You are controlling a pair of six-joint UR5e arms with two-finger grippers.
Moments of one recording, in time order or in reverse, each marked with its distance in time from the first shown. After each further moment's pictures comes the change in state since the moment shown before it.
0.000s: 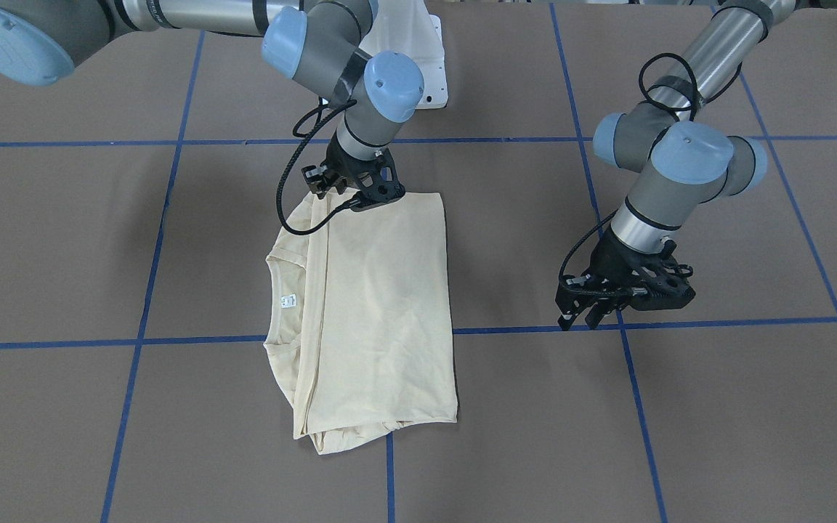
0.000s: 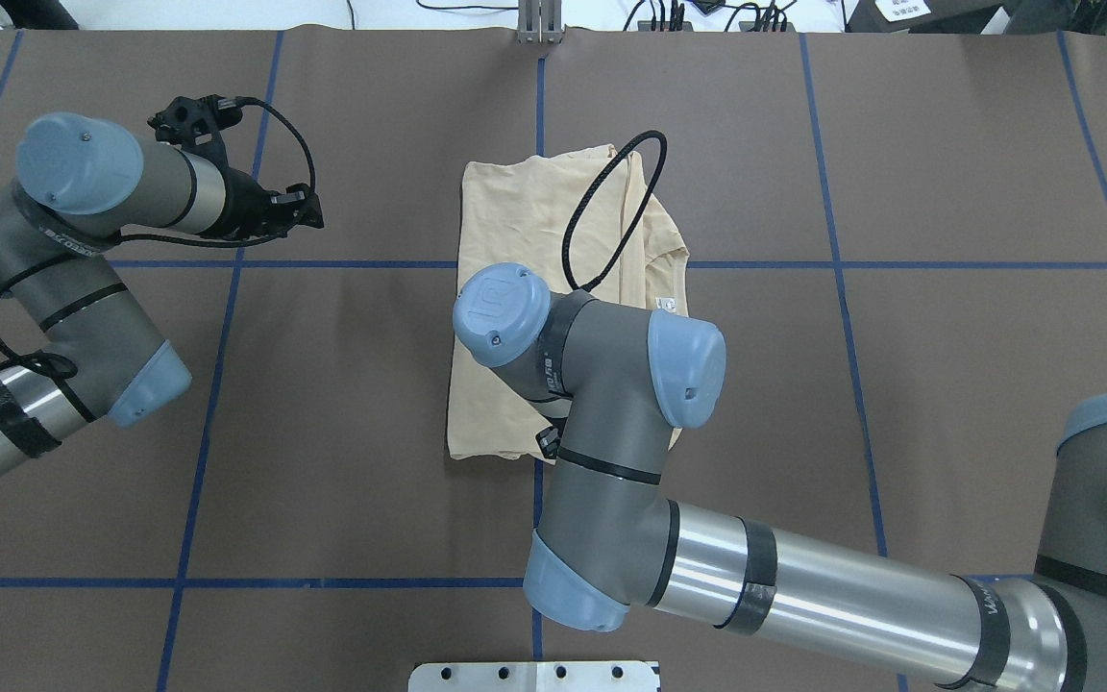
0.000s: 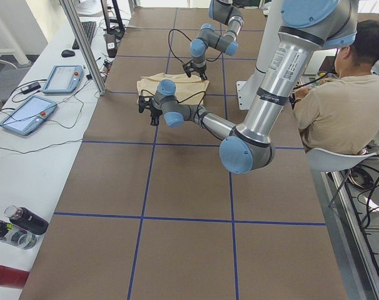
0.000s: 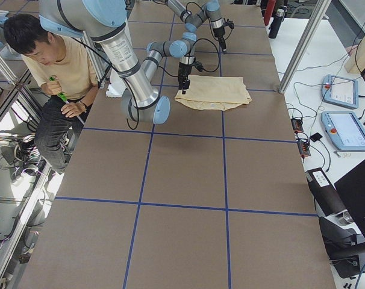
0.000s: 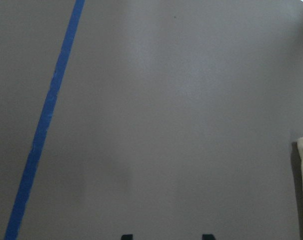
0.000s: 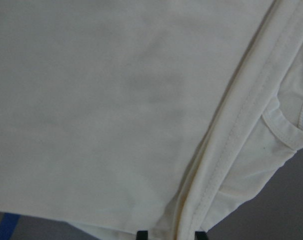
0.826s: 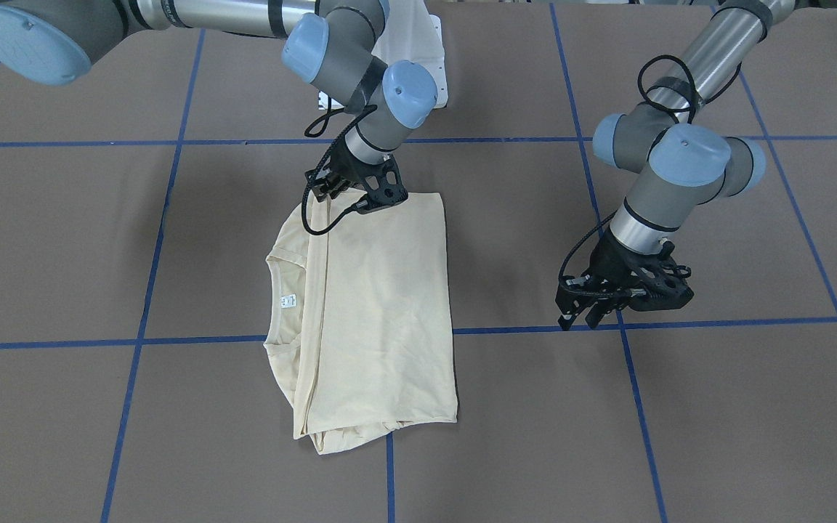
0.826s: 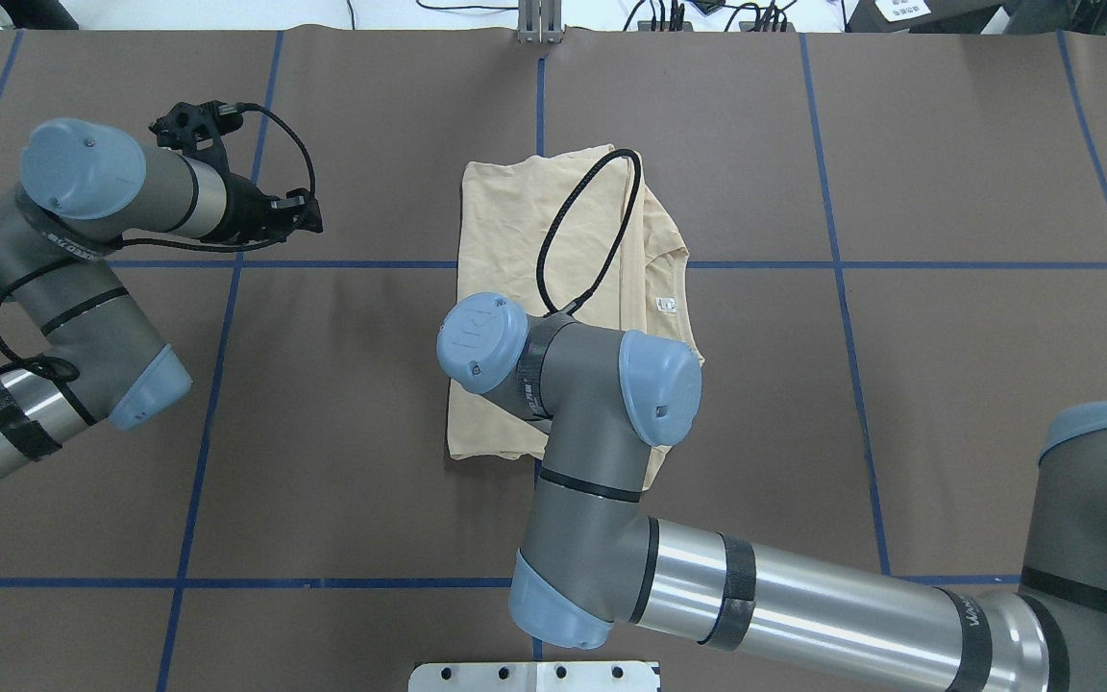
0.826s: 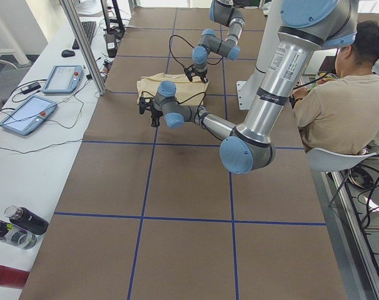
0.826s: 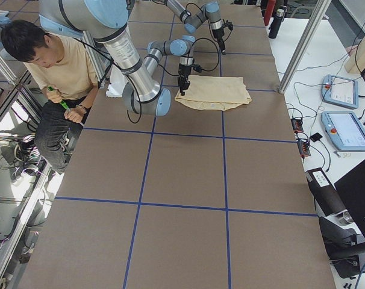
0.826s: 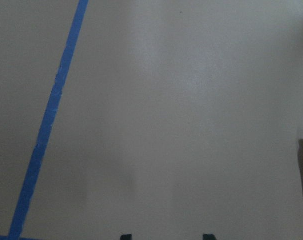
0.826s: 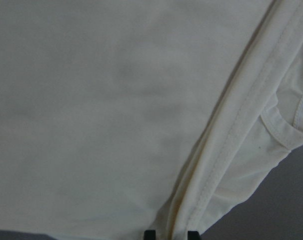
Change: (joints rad) left arm 0.005 0.002 0.008 0.000 0.002 -0.001; right arm -0.028 0.008 -0.031 -0.043 -0.073 -0.005
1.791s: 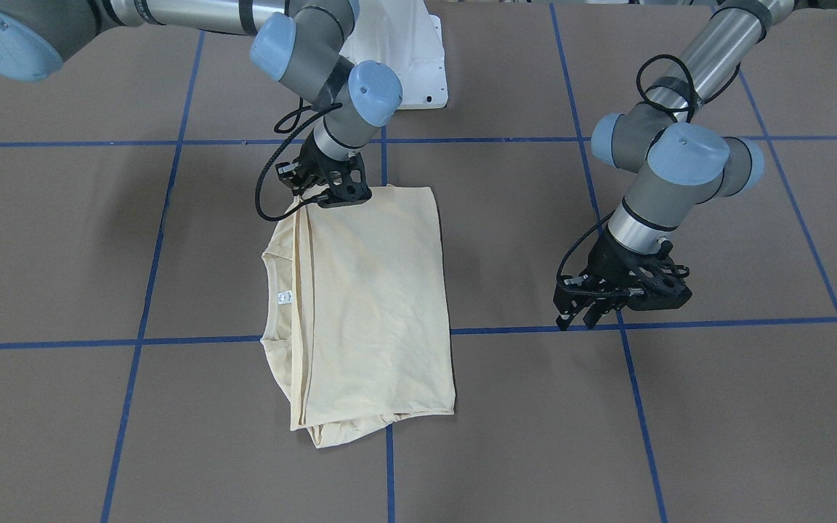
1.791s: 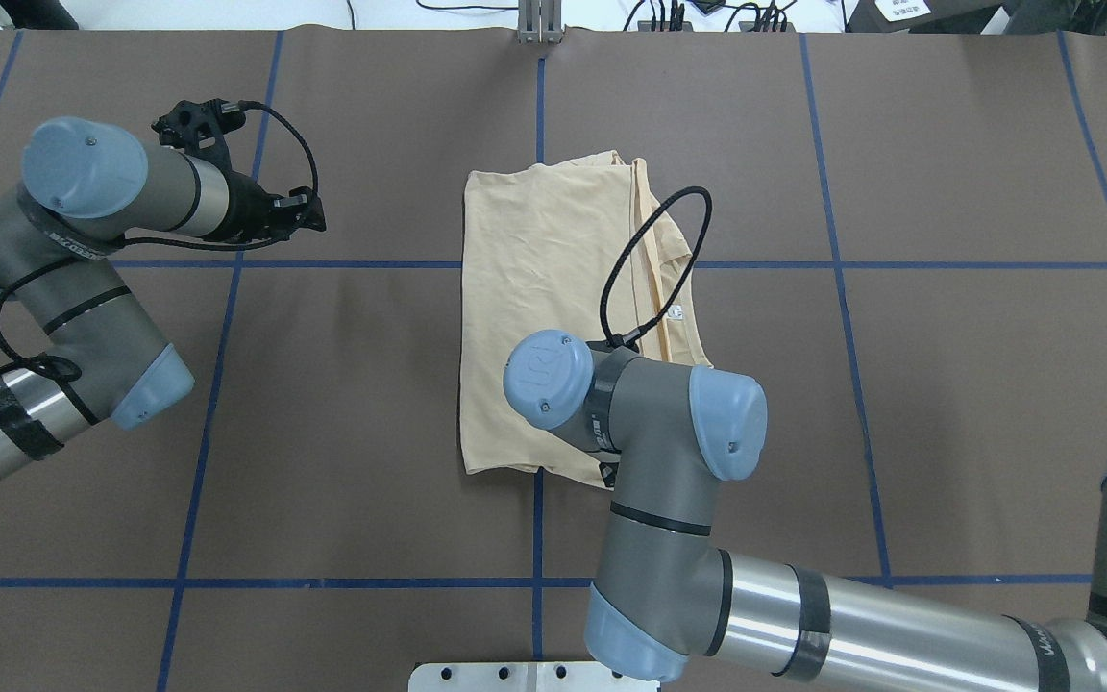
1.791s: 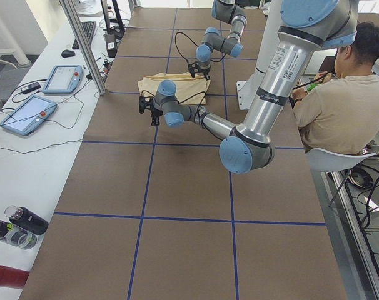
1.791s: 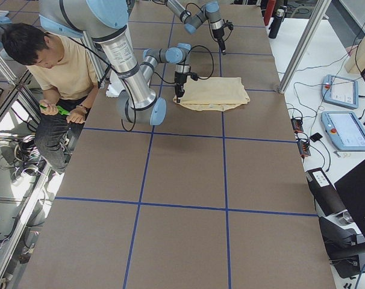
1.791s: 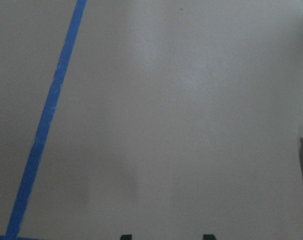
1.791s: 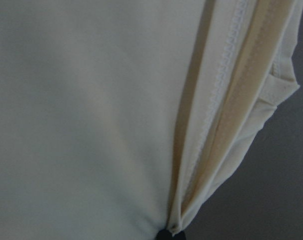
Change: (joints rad) left arm 0.000 -0.004 -0.004 -0.001 0.003 -0.004; right arm -0.025 -0.156 0.119 0.047 0.001 0.203
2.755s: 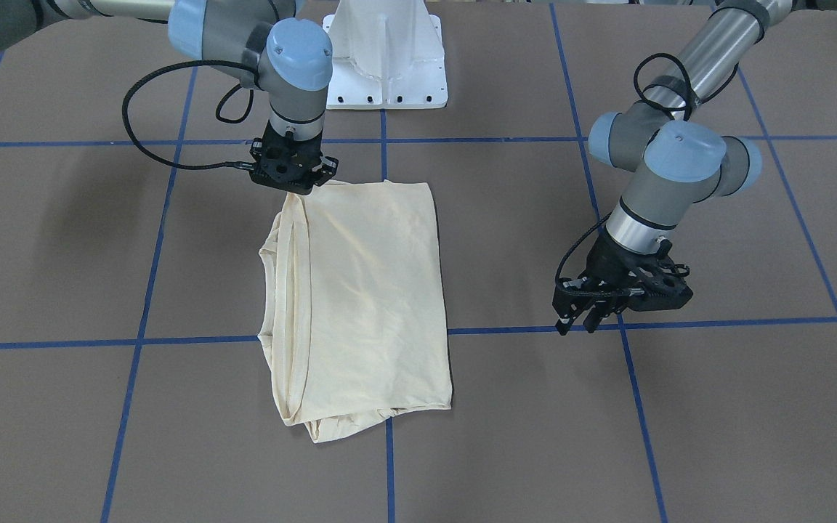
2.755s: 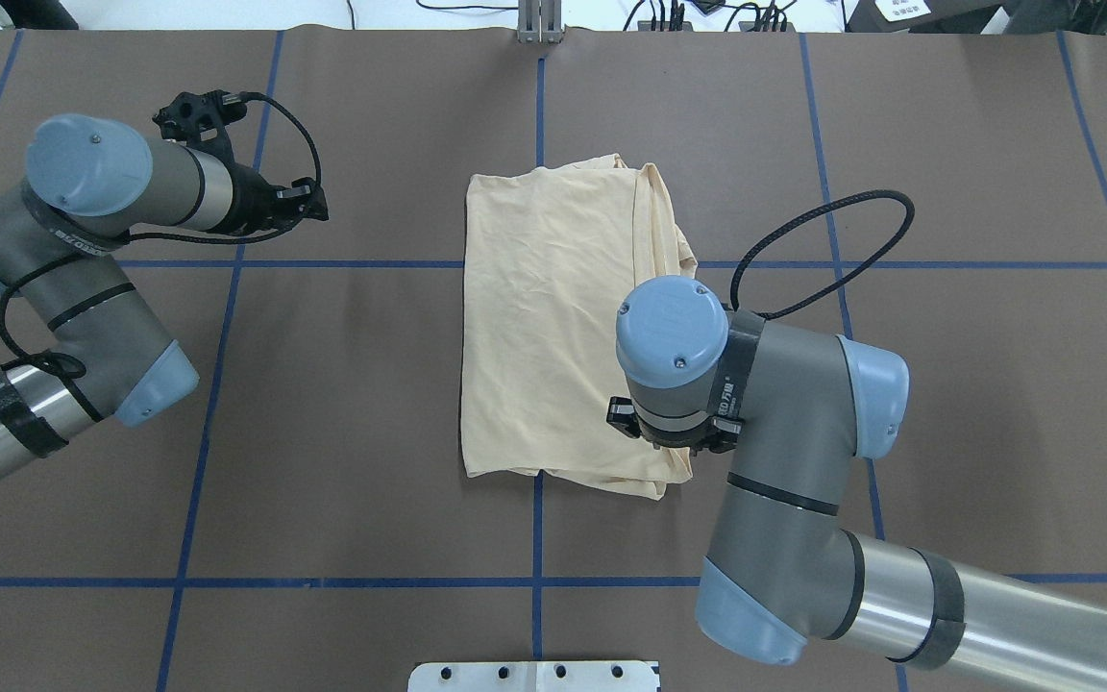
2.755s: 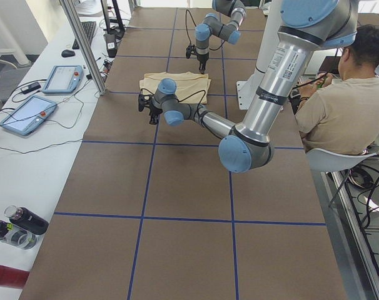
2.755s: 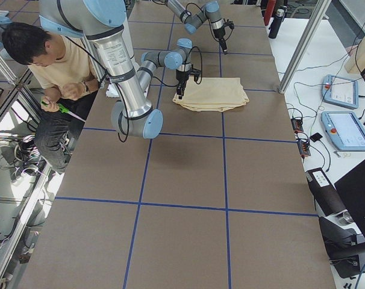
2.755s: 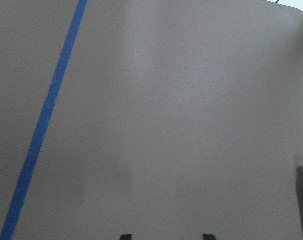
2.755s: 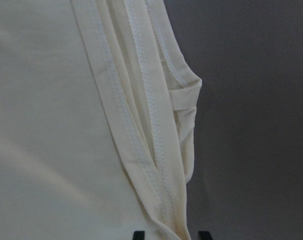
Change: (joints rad) left arm 0.000 -0.010 -0.002 0.002 0.034 -0.006; right arm 0.084 -0.164 0.213 0.272 0.091 0.593
